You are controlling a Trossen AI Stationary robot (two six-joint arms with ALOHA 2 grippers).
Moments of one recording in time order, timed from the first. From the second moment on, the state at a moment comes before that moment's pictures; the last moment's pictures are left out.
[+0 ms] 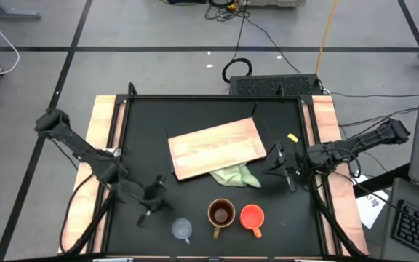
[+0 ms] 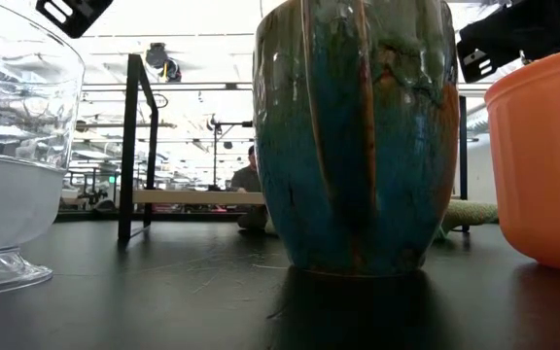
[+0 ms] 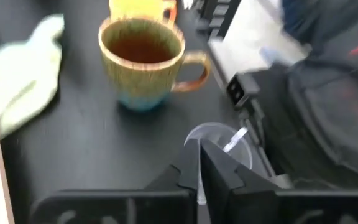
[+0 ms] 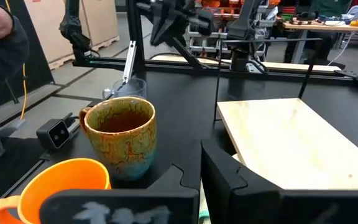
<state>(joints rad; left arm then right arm) -0.65 1.22 0.80 -0.20 -0.17 -0.40 0.32 0.57 0.30 0.07 0.10 0.05</state>
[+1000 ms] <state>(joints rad) -0.55 1.70 1.23 -0.60 0.07 -0.52 0.32 0.57 0.30 0.03 0.07 0.09</state>
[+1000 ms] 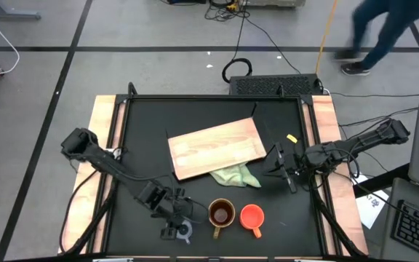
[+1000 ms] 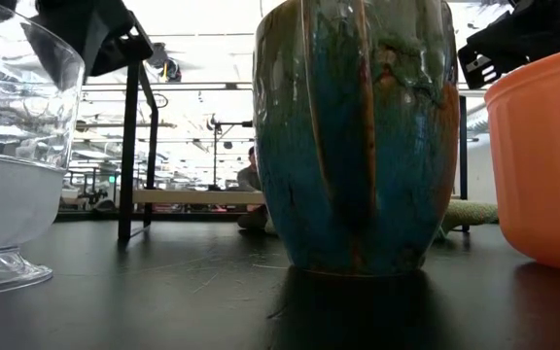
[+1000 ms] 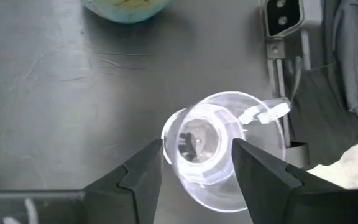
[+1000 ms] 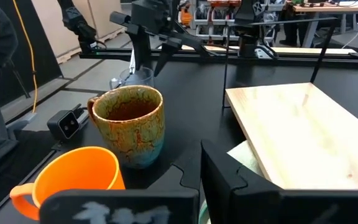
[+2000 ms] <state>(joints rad) -0.54 1.70 1.13 -0.51 0.07 -0.50 0.32 0.57 0.30 0.01 0.07 0.10</state>
